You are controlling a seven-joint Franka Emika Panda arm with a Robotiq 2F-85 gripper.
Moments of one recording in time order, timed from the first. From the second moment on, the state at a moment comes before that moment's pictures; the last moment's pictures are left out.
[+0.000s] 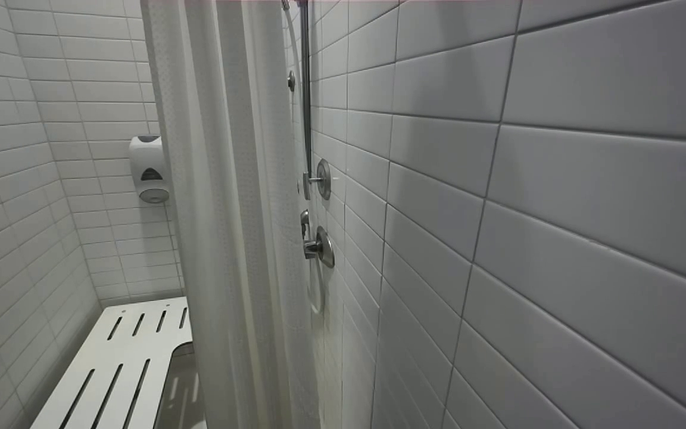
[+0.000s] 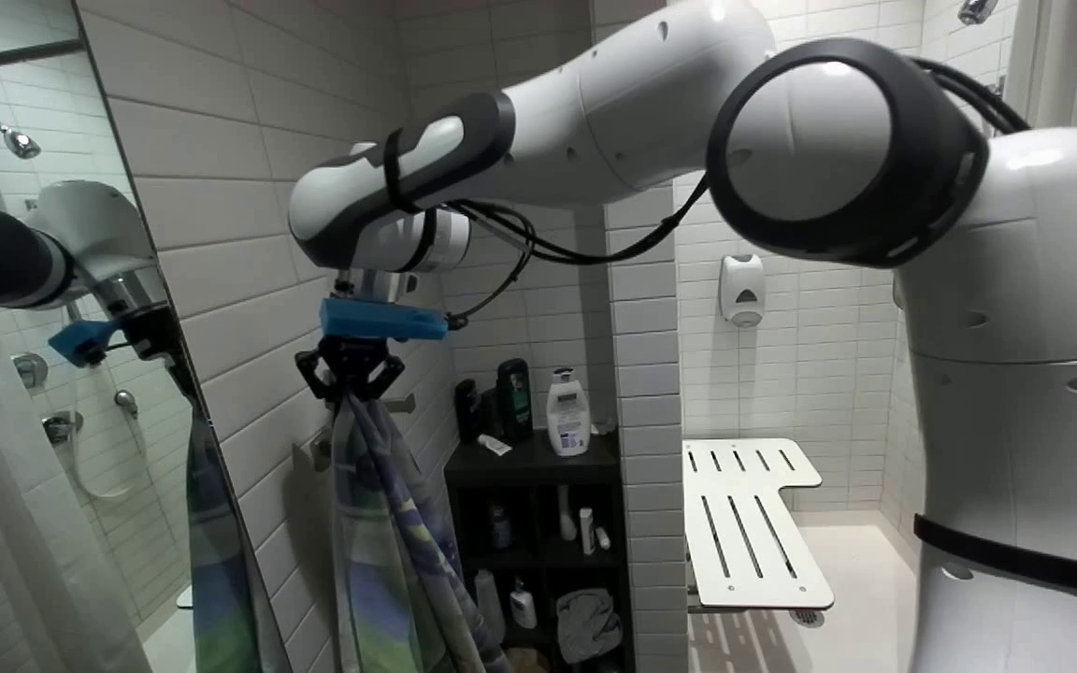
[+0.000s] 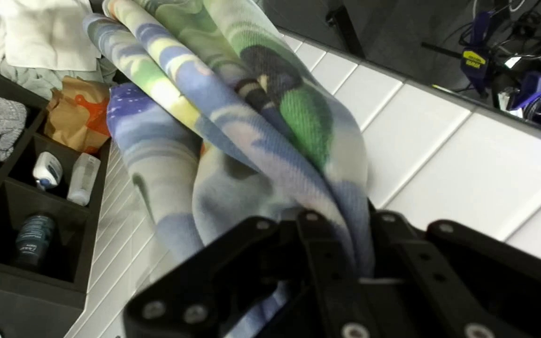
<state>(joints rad) 0.40 0.19 0.33 -1.64 0.19 2.10 0.31</state>
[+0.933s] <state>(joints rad) 0.47 0.58 0.30 -1.20 0.11 1.90 0.27</state>
